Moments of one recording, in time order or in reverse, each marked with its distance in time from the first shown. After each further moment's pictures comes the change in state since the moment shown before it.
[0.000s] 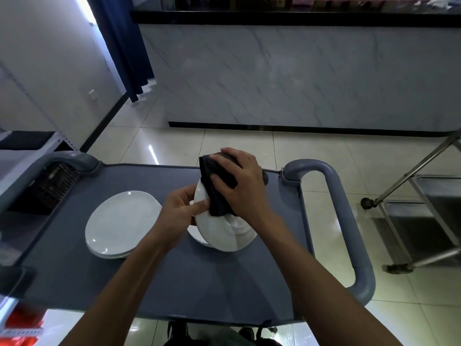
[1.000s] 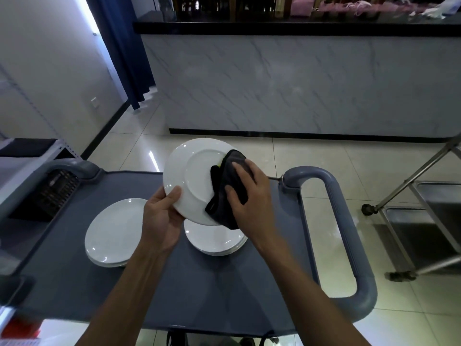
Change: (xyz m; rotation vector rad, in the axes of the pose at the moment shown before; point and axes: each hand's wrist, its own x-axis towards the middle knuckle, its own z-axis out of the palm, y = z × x) left_hand 0.007 0.008 -0.010 -0.566 0.304 0.018; right_hand -0.022 0.006 -0.005 0.047 0.062 0.185
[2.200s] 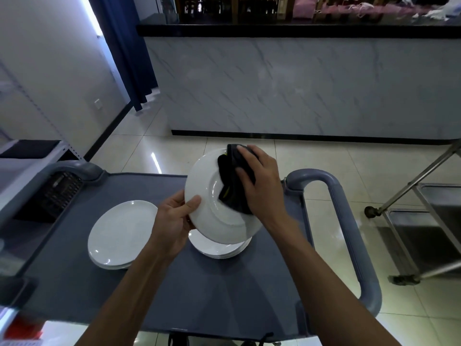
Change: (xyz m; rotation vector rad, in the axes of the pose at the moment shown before) left_hand -0.004 -0.004 0.005 0.242 -0.106 -0.080; right_hand 0.043 0.005 -0.010 -0.132 0.021 -0.128
